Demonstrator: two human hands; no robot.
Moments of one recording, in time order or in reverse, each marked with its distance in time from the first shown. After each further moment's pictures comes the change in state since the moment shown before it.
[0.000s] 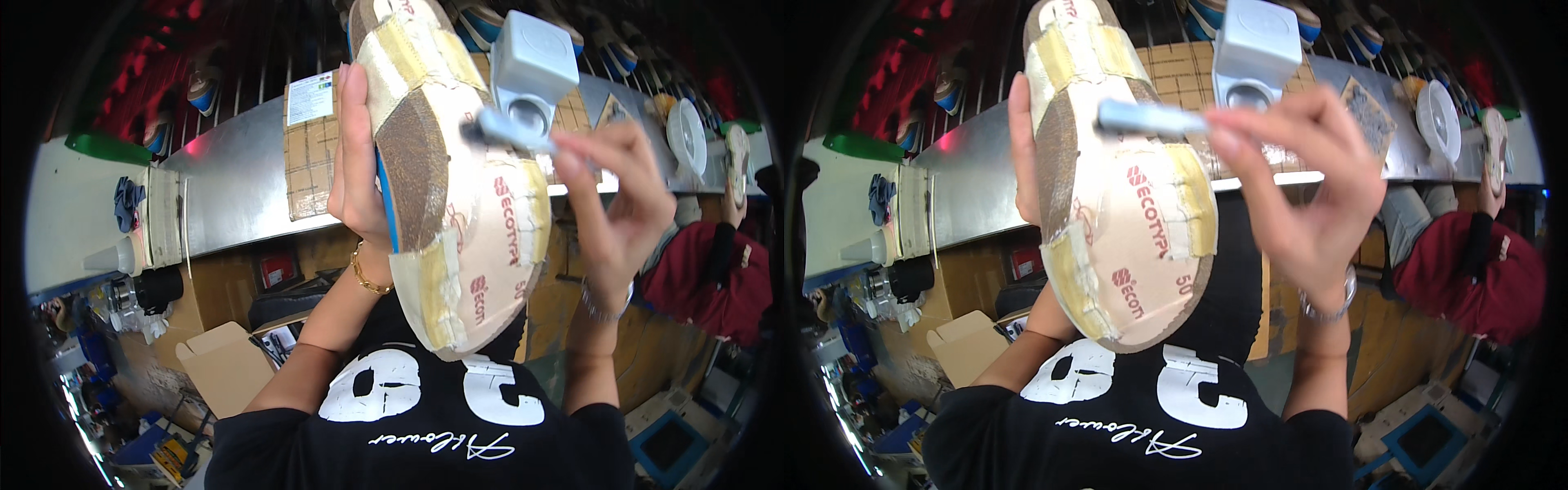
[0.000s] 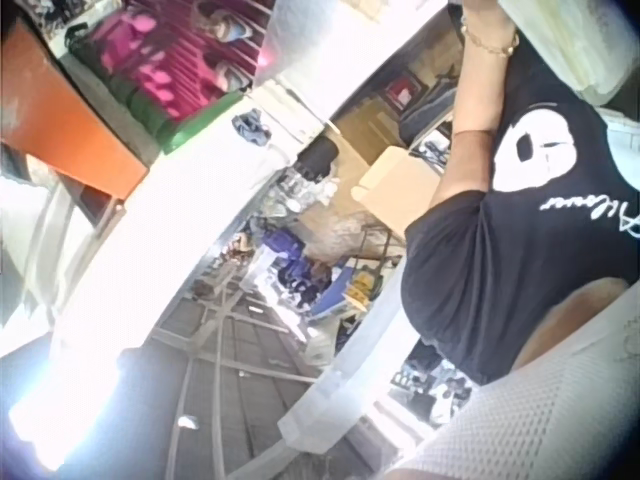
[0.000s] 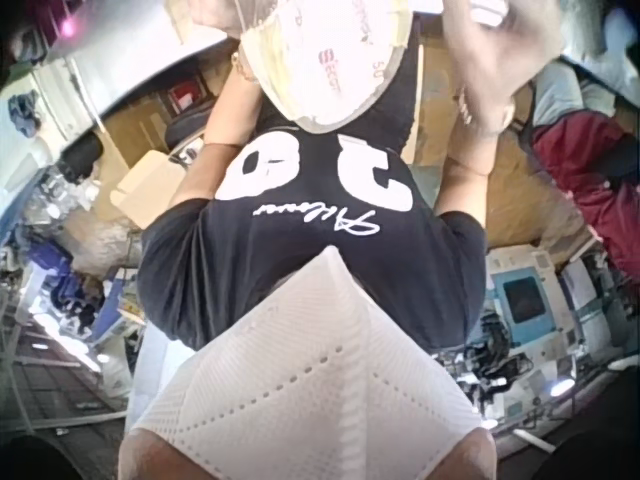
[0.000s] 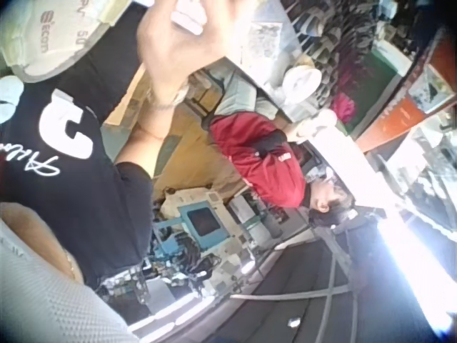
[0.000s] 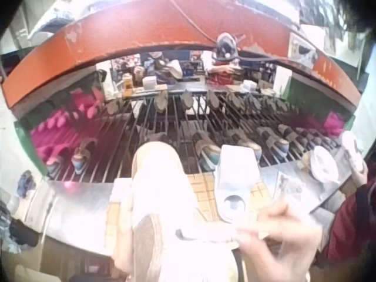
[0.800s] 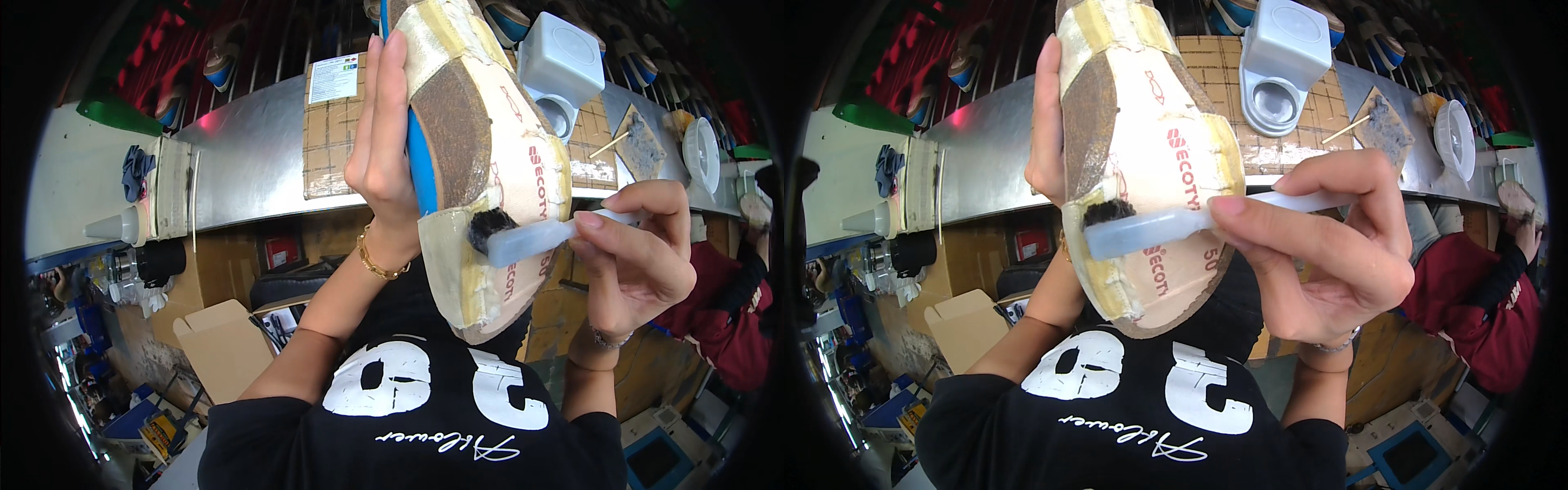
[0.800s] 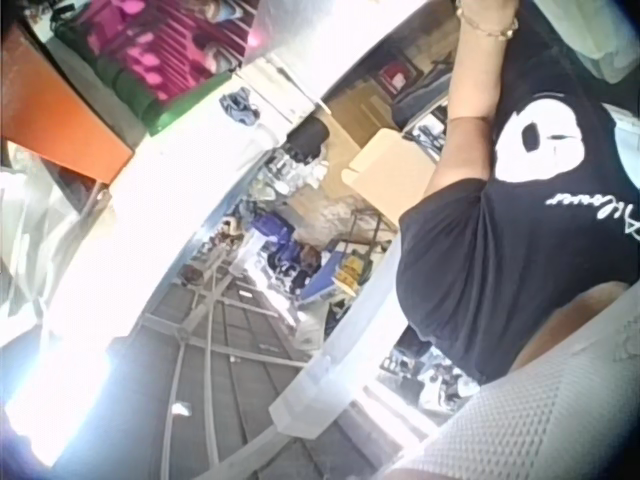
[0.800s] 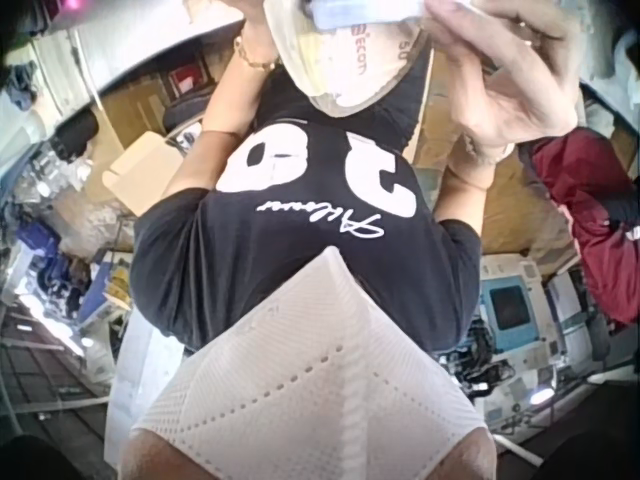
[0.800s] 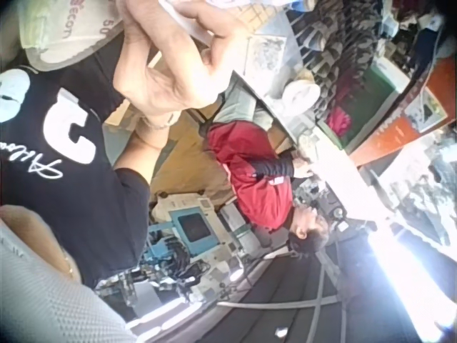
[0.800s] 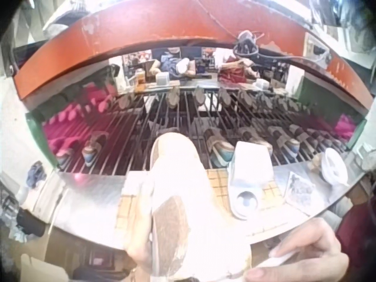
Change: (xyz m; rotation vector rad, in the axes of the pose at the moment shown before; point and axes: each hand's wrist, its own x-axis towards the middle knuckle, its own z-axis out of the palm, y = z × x) left_hand 0.012 -0.011 -0.016 0.379 -0.127 0.365; right_hand -0.024 -0.026 -0.005 0.036 0.008 -0.115
